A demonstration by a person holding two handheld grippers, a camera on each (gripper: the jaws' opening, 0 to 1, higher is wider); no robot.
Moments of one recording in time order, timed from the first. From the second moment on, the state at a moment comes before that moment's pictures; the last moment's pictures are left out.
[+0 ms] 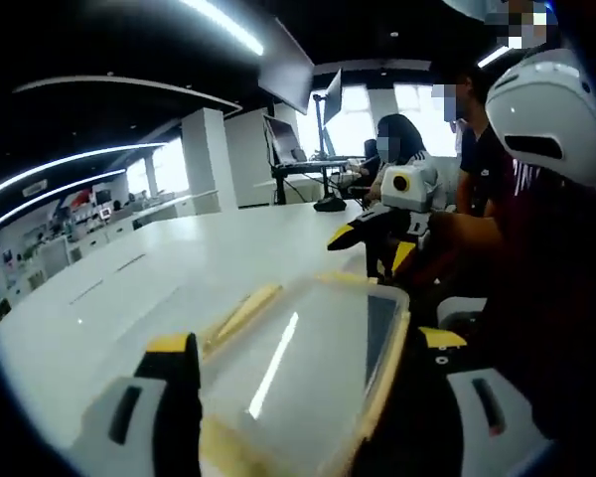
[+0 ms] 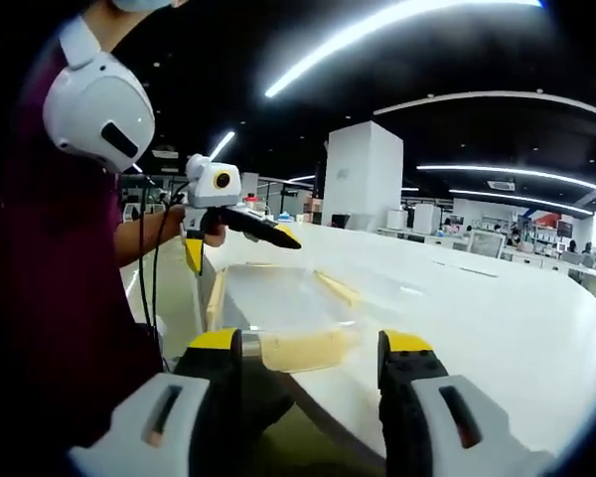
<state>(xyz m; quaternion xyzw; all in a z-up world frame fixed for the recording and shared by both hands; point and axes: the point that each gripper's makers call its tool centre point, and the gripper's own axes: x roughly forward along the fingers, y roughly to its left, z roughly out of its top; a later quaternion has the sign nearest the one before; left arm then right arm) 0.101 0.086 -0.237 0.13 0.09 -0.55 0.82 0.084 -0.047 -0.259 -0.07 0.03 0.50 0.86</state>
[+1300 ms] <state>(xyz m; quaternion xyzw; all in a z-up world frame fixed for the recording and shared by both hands) 0.136 0.152 -0.244 0.21 0.15 -0.55 0.80 0.082 -0.049 -0.255 -0.14 0.11 0.55 0.82</state>
